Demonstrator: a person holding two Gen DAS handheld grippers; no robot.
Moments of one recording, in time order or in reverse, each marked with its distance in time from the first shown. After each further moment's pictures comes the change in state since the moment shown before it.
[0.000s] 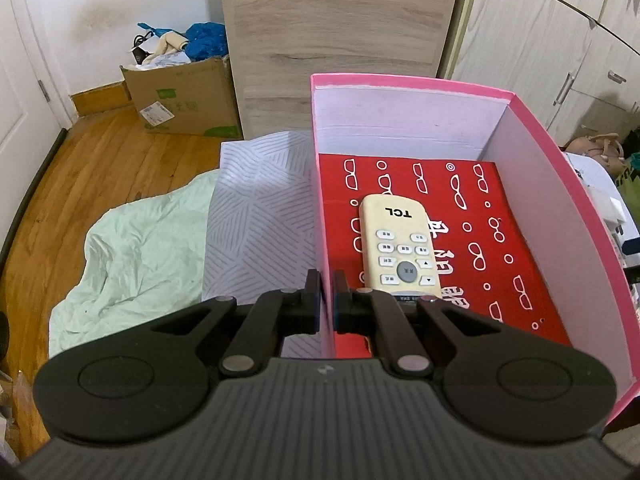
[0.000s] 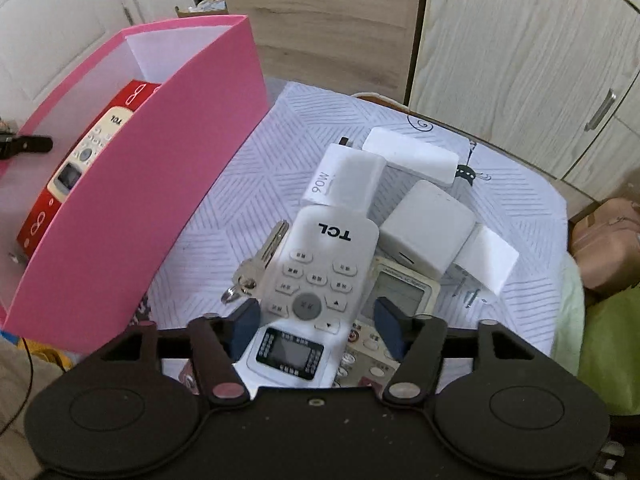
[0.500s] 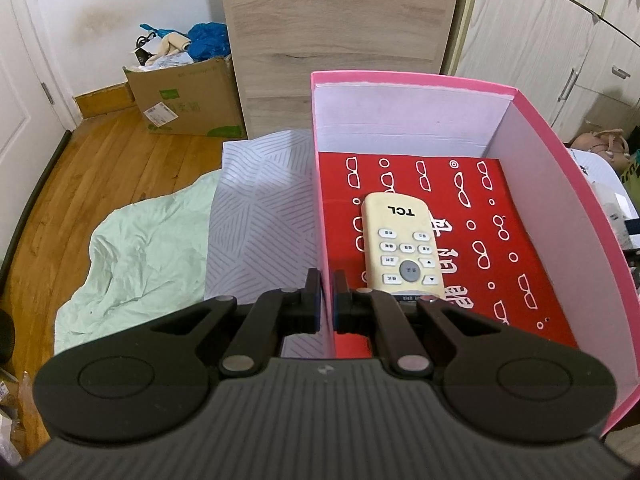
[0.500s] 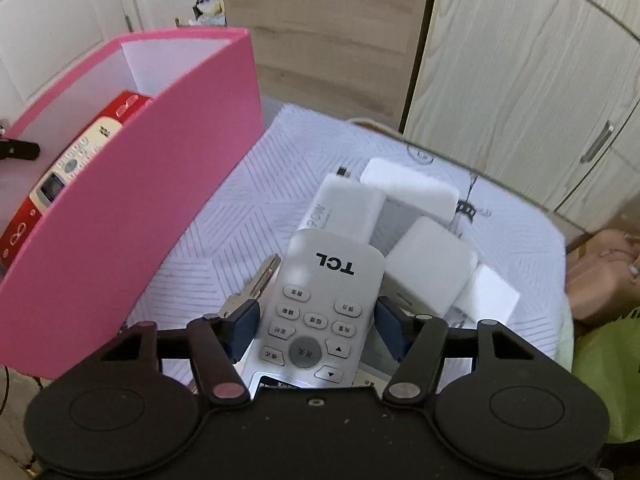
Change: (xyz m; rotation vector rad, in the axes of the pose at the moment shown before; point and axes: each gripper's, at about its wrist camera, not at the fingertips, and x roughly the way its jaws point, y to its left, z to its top) left arm 0.002 -0.005 0.001 0.006 0.004 0.019; right arm -0.003 0.011 0.002 -0.069 -0.108 -0.063
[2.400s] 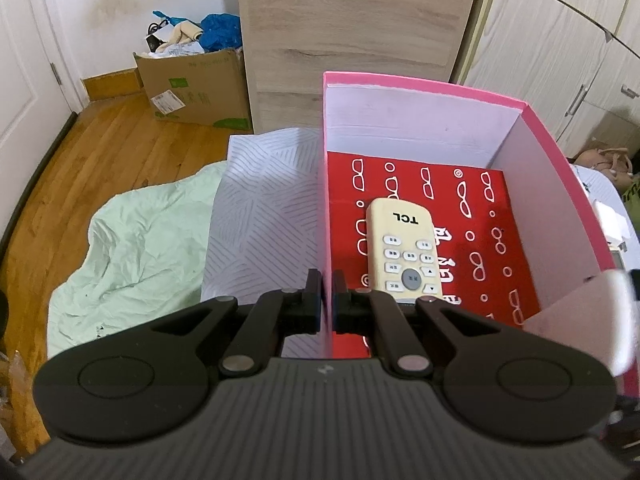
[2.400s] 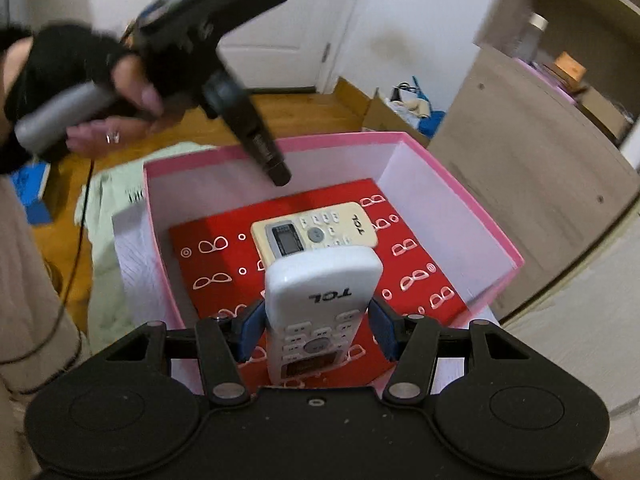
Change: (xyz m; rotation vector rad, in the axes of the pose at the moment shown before) left arm -0.001 0.005 0.001 -0.071 0.005 -0.004; right arm -0.041 0.189 0.020 -0.652 -0.206 0.123
